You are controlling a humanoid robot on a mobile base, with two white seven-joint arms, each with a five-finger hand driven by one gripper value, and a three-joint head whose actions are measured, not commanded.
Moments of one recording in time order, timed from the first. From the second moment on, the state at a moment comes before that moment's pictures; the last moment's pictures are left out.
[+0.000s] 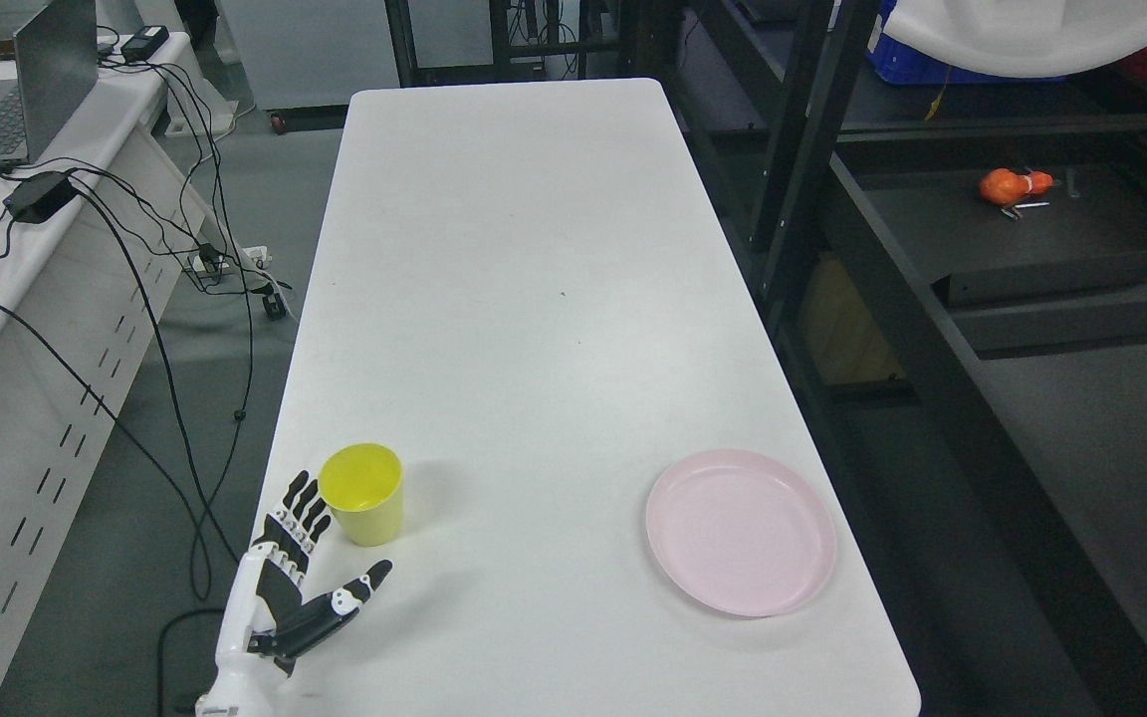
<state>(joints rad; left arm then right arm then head) 0.19 0.05 0.02 -1.77 0.22 -0.14 0.01 0.00 0.00 0.00 -0.24 0.00 0.09 -0.12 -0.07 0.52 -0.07</state>
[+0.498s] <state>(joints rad) 0.20 0.05 -0.02 -1.77 0.22 -0.18 0.00 0.00 0.00 0.00 -0.24 0.00 0.09 -0.12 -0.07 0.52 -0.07</state>
